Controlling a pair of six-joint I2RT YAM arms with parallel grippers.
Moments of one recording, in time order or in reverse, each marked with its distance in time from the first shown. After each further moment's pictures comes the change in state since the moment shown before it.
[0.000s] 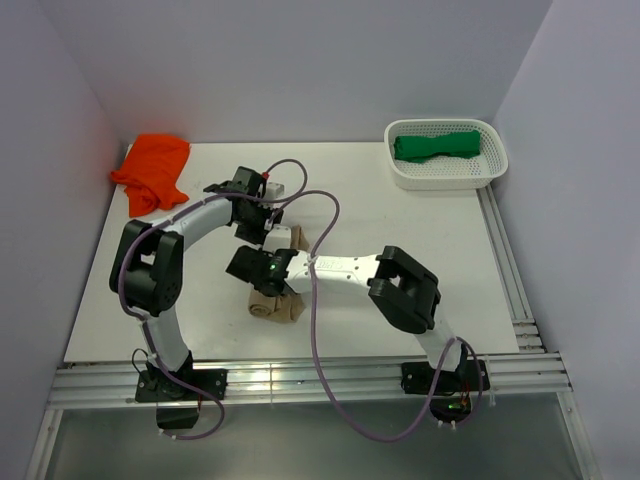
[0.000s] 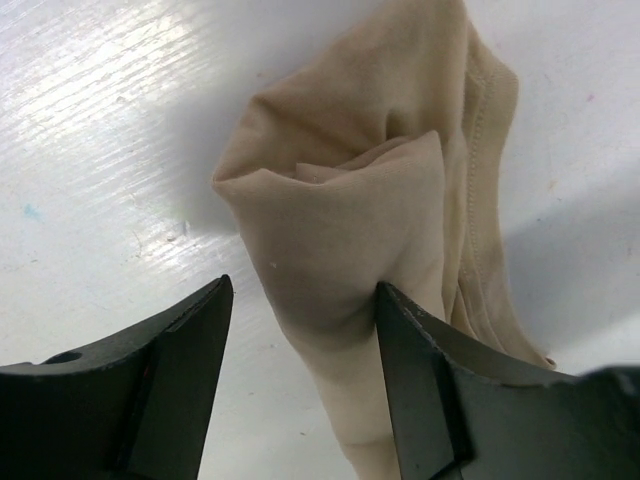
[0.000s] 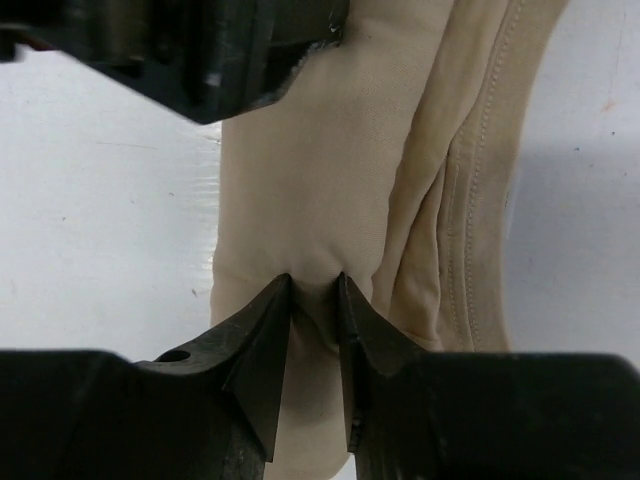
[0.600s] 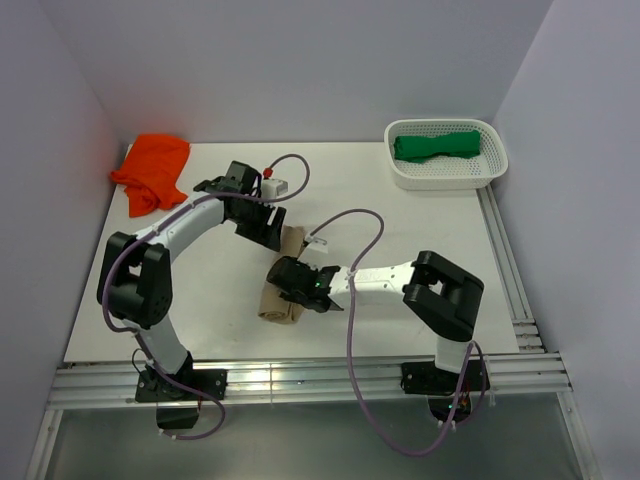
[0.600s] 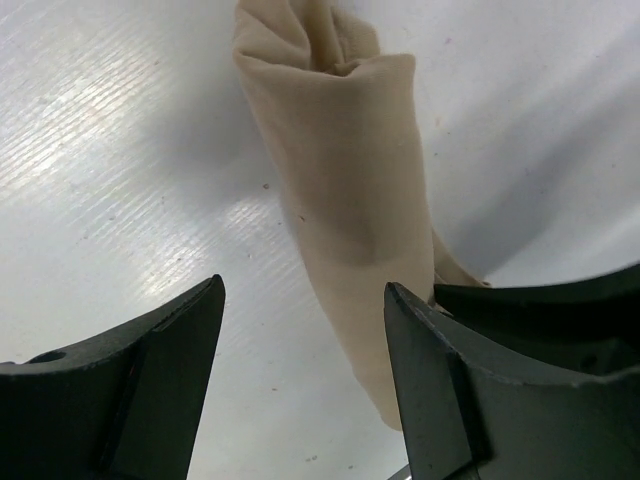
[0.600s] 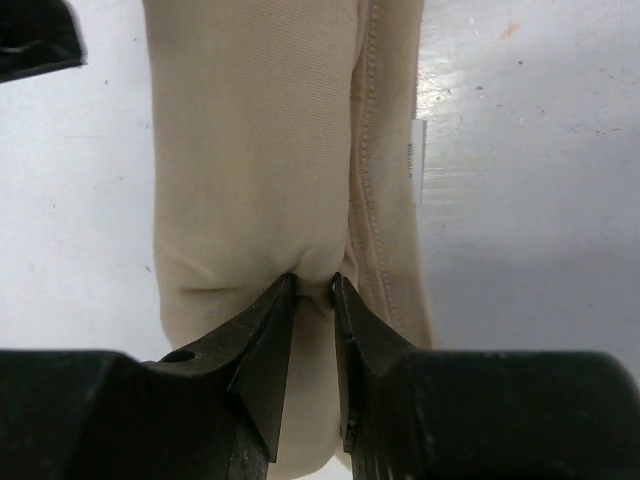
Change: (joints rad) left arm -0.003 -0.106 0.011 -0.092 0.140 0.085; right arm -0.034 -0.257 -0.508 0.410 -0.073 0.105
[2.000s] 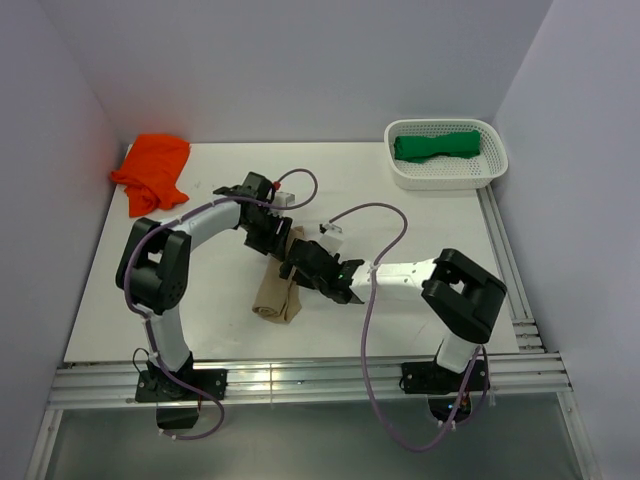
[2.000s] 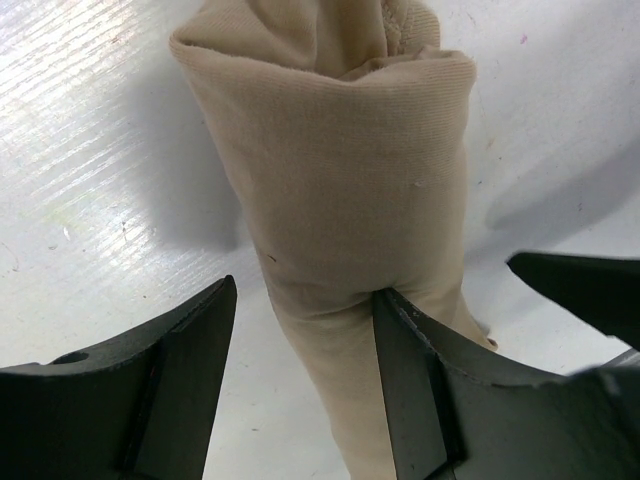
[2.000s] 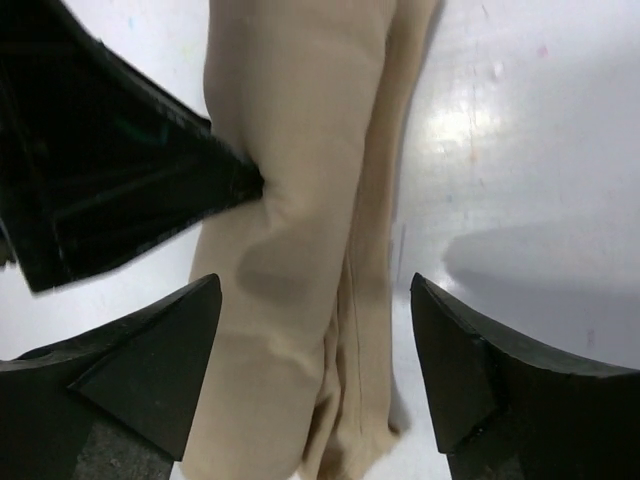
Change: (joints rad) left arm -0.046 0.131 -0.011 0.049 -0.051 -0.088; right arm -0.120 -0.127 -0.172 0.247 -0.074 -0.080
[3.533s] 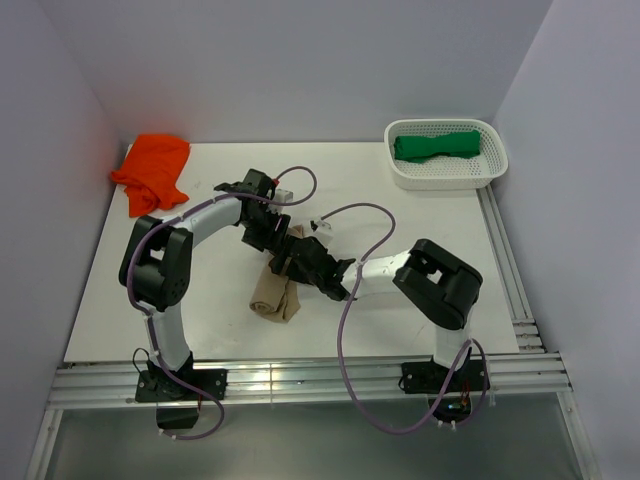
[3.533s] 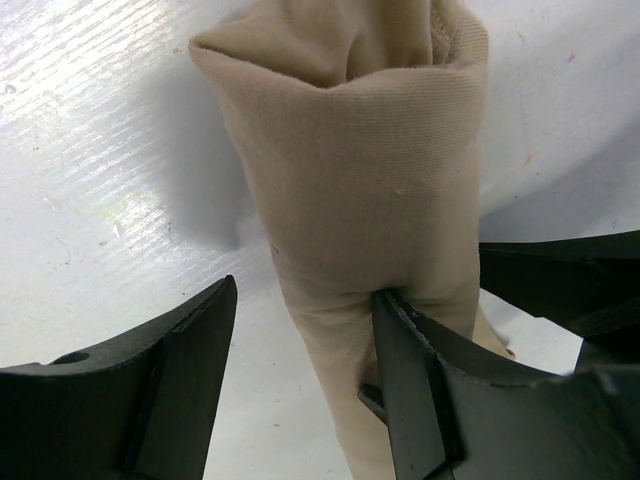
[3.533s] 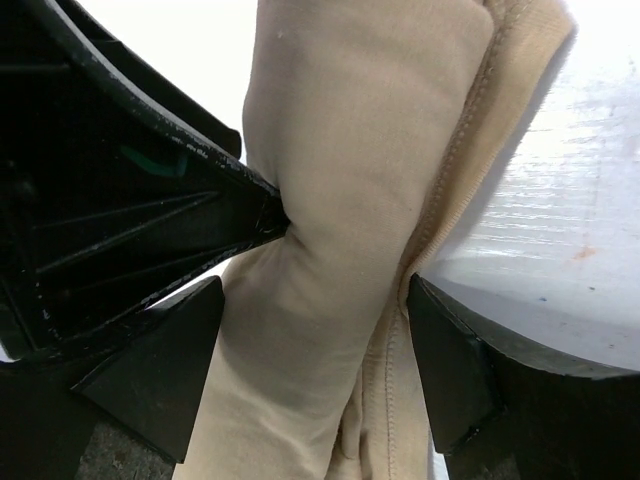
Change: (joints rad) left arm 0.002 0.031 0.048 -0.037 -0.052 0.006; right arm -0.055 0.165 0.000 0.317 -0.136 -0.071
